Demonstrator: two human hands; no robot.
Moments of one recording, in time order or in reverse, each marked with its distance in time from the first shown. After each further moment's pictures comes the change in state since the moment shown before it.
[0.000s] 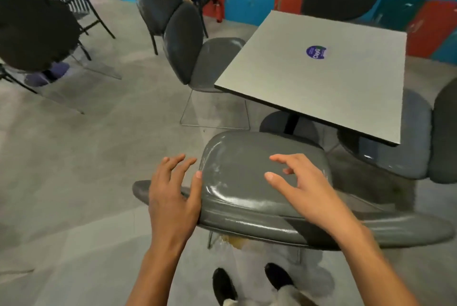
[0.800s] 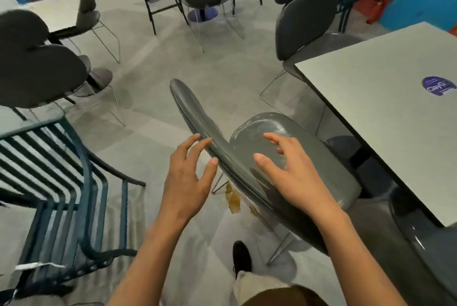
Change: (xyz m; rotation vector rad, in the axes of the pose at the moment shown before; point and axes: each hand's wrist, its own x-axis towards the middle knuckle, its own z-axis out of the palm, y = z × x) left_hand -0.186 0.180 0.096 0.231 0.261 -0.450; right_hand -0.018 0.097 -0.103 0.058 -0.498 -0.451
